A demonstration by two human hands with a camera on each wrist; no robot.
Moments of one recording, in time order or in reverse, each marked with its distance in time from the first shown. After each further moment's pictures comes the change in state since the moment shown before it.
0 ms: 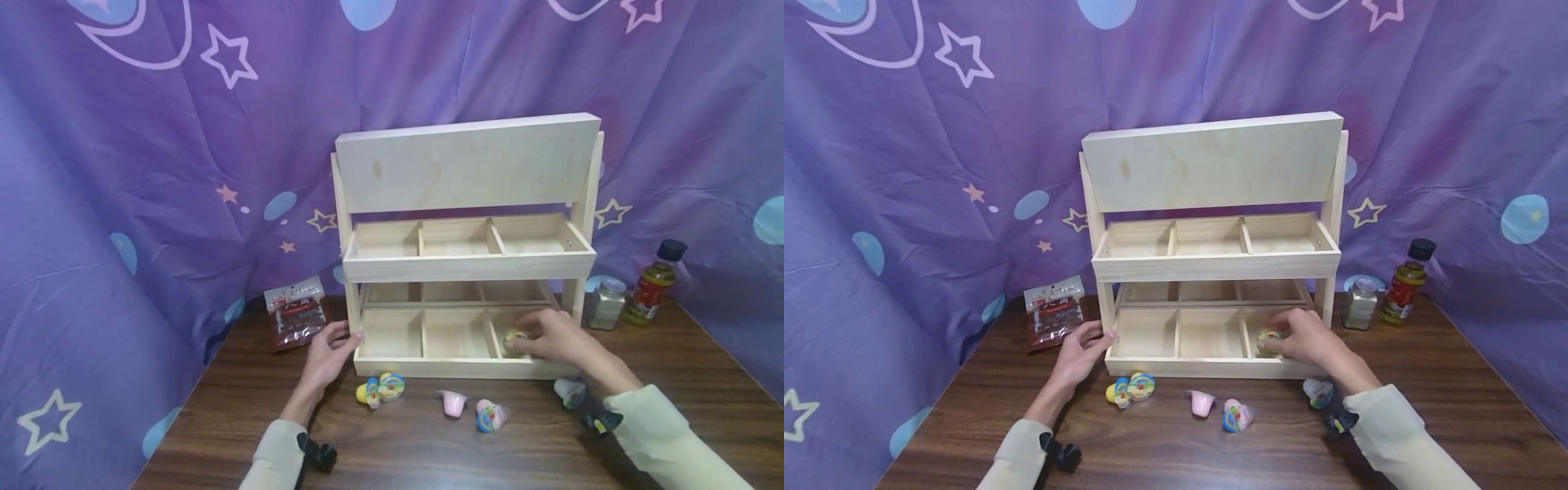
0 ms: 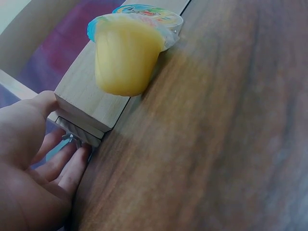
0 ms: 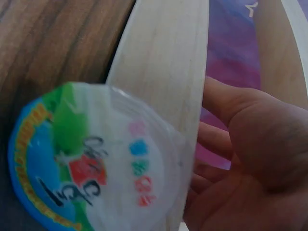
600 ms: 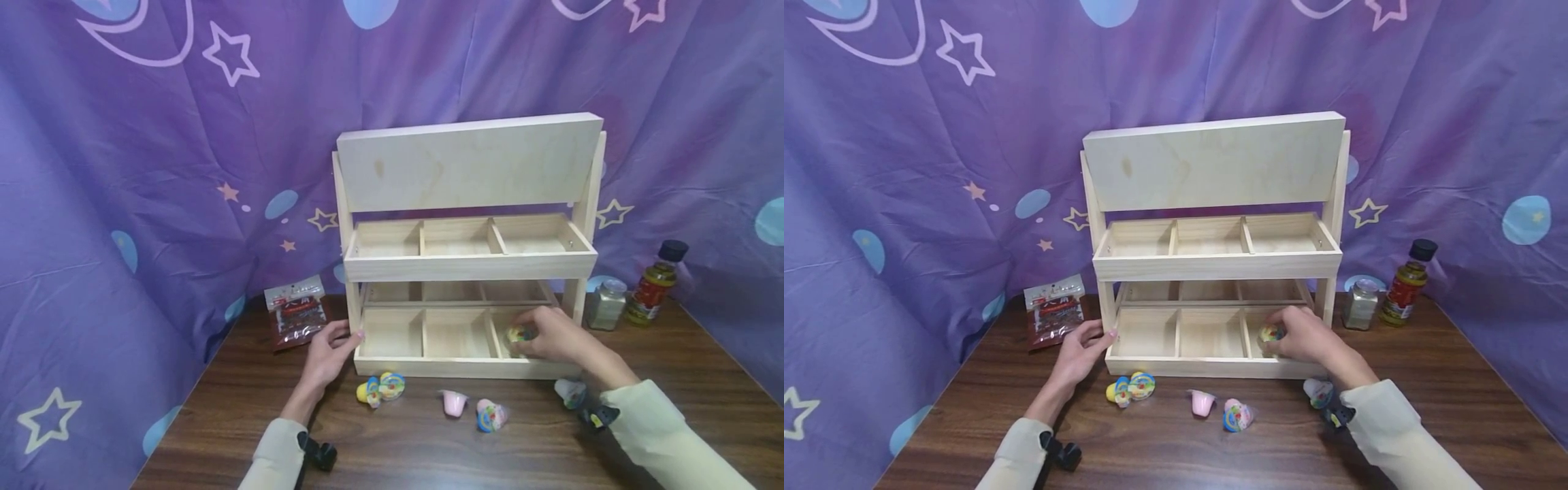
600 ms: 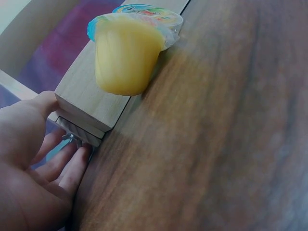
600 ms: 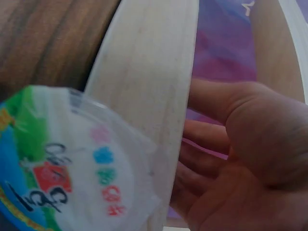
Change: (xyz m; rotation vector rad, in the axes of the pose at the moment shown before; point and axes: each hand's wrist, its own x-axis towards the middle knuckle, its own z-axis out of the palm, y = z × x) left_hand 0.000 0.001 0.001 -0.021 0.000 0.015; right_hand 0.007 -0.001 -0.001 -0.068 0.001 -0.084
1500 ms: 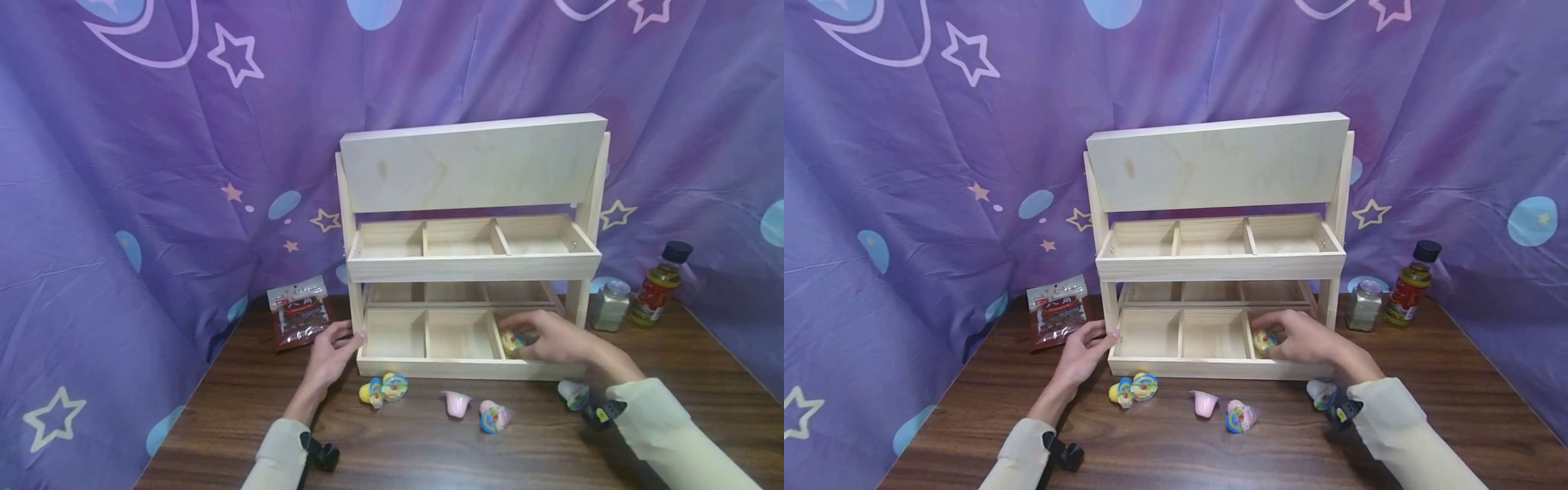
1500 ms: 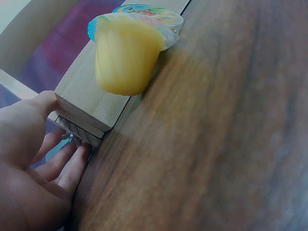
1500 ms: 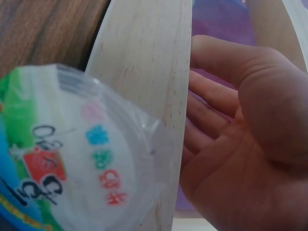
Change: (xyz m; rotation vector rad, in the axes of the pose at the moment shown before) left_hand -0.001 0.001 -0.001 -0.007 -0.007 0.018; right_hand 0.005 0.004 0.001 0.262 -0.175 -0.099
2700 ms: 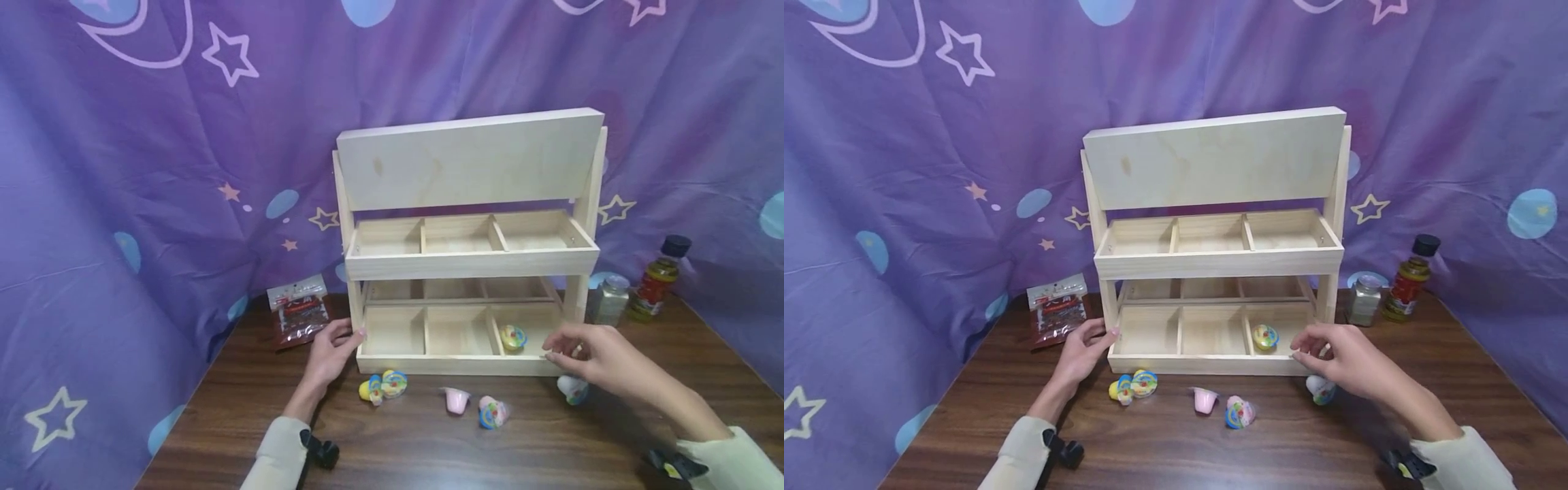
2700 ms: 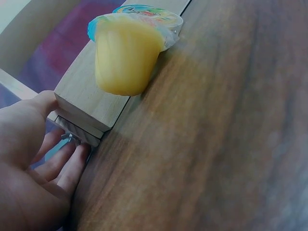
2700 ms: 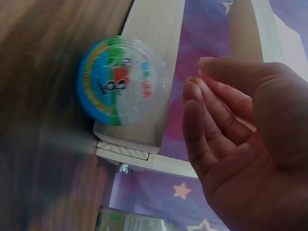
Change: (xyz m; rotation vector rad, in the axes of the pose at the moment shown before) left_hand 0.000 -0.001 0.001 0.008 0.000 -0.001; right_hand -0.078 -0.010 -0.006 -0.158 0.345 -0.082
